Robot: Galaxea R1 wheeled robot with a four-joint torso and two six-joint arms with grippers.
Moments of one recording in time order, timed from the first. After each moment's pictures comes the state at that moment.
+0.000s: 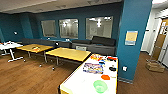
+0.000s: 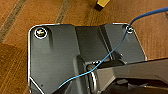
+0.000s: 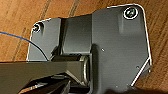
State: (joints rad) left arm 1.59 3.02 -2.68 0.12 -0.18 -0.05; right arm -1.55 3.03 -2.70 0.01 0.01 -0.02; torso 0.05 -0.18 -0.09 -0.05
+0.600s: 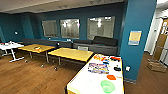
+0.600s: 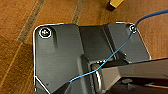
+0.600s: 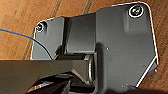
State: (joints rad) left arm 1.59 3.01 -2.69 0.12 -0.18 -0.05; right arm -1.56 3.04 -2.69 0.01 0.01 -0.02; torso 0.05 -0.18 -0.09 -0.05
